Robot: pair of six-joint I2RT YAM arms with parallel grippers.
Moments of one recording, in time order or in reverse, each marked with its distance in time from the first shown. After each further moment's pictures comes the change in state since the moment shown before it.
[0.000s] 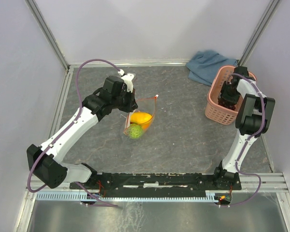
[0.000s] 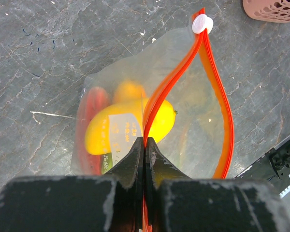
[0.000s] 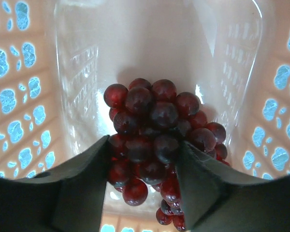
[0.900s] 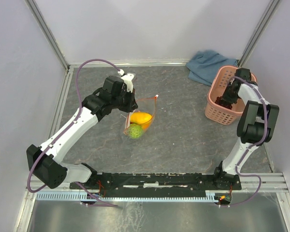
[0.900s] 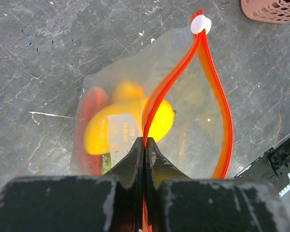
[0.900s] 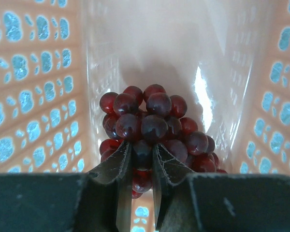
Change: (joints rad) left arm 0.000 -0.003 0.000 0.000 0.005 0.000; right arm 0.000 -0.144 -0.152 0.092 -0.056 0.066
